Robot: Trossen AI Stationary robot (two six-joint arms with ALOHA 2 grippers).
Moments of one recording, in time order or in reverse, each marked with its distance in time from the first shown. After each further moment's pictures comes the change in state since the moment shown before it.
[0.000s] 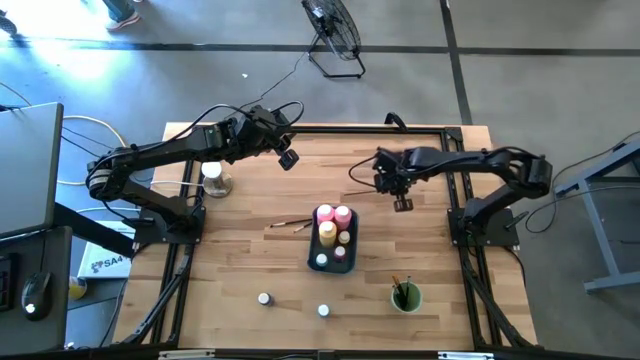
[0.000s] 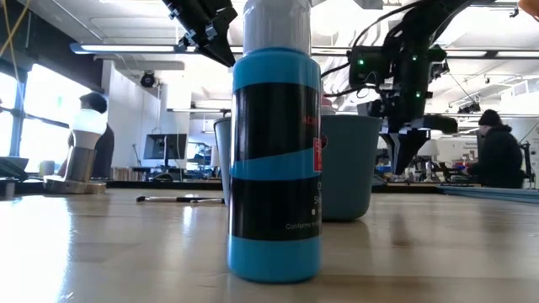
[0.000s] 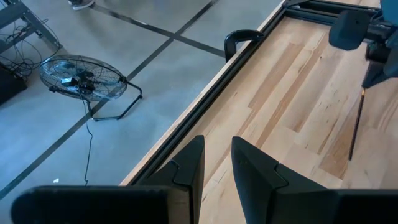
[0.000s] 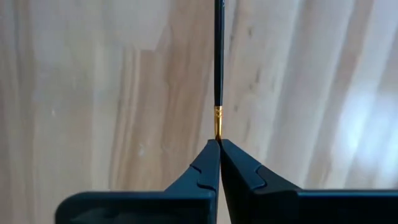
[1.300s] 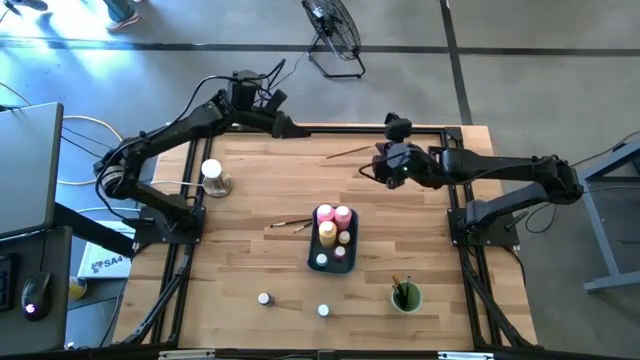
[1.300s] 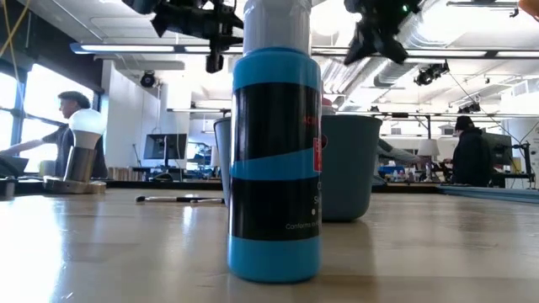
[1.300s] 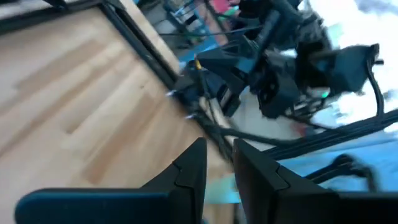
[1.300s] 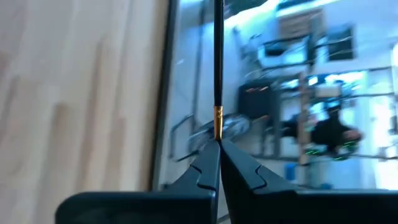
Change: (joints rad) left arm 0.326 0.081 0.001 0.301 1.165 -0.664; right arm 0.273 -0.257 0.228 0.178 0.626 -0.244
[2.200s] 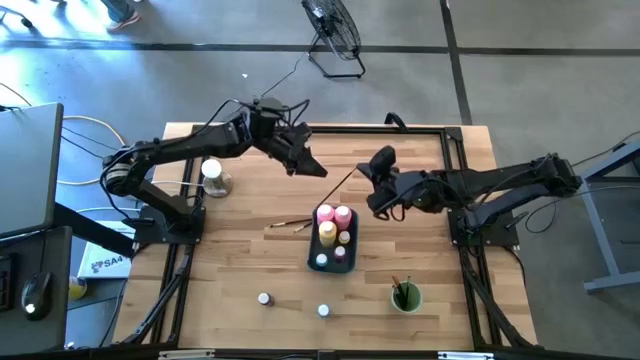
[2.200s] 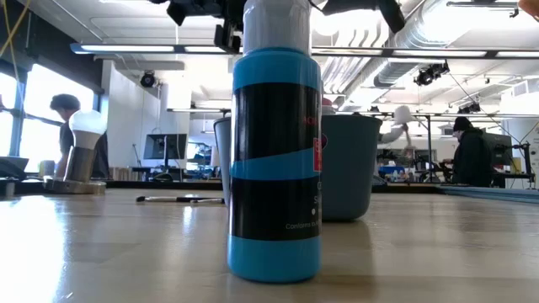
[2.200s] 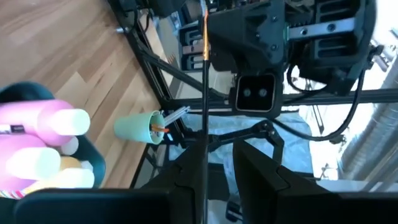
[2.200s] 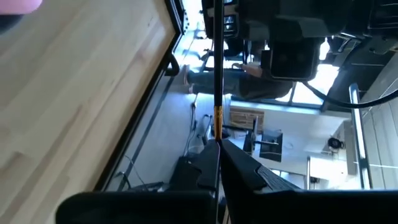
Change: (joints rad) left arm -0.273 0.050 0.000 0.141 0.051 -0.516; right arm 0.277 0.010 0.019 0.267 0.057 -0.456
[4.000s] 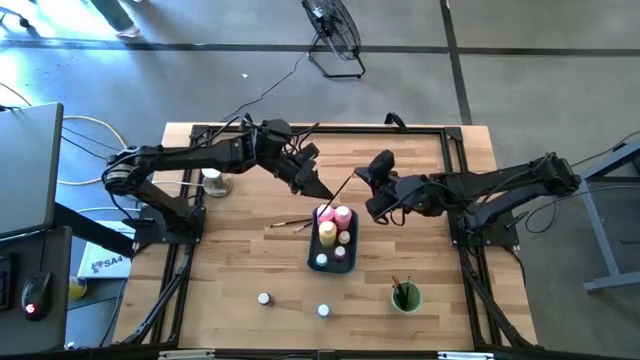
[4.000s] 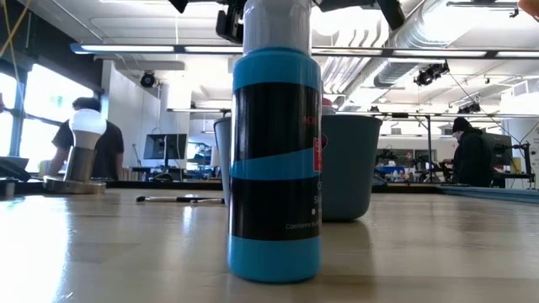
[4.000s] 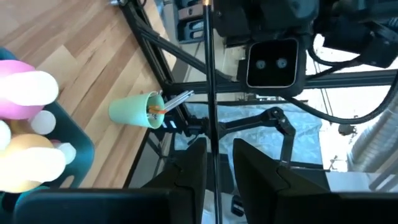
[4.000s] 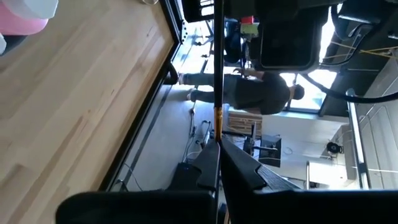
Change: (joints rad) left arm -0.167 0.011 -0.001 0.008 -0.129 -0.024; right arm 0.032 0.009 -0.002 0.030 0.002 0.004
